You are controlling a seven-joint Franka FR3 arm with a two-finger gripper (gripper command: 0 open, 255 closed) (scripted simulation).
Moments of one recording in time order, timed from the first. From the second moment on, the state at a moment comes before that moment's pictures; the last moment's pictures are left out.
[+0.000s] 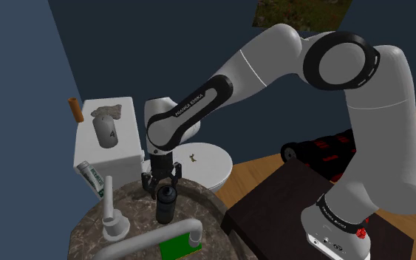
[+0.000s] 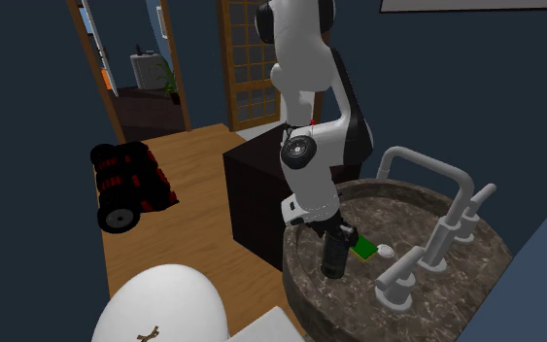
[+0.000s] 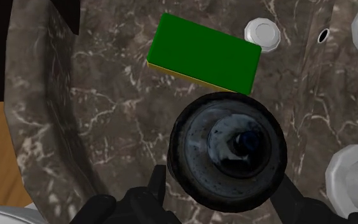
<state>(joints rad) 0.34 0.65 0.31 -1.84 0.22 2.23 0.48</state>
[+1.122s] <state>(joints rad) 0.33 0.57 0.32 -1.85 0.23 2.16 0.50</state>
